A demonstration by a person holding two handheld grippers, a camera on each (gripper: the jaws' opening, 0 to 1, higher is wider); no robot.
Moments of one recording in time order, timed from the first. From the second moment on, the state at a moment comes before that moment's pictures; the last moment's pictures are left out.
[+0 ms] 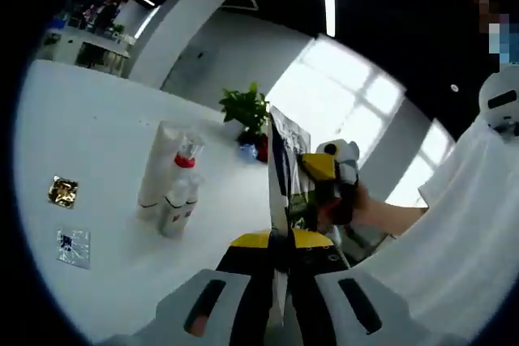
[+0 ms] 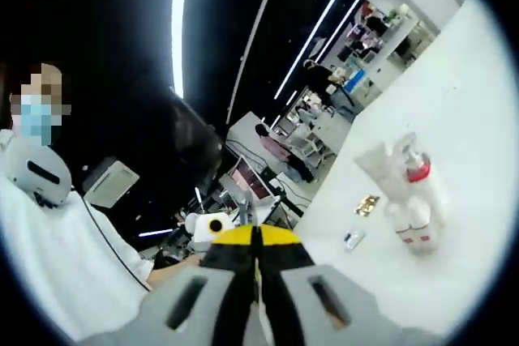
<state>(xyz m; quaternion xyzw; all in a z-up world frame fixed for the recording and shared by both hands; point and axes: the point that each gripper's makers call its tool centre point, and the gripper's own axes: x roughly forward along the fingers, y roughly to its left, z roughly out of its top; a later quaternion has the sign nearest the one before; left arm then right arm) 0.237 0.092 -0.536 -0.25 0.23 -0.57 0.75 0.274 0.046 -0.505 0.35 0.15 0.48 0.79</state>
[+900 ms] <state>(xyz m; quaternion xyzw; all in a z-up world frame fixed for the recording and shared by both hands) 0.256 0.103 -0.503 -0.36 0.17 -0.53 0.75 0.255 0.064 -0.499 0.47 0.13 0.49 0.73</state>
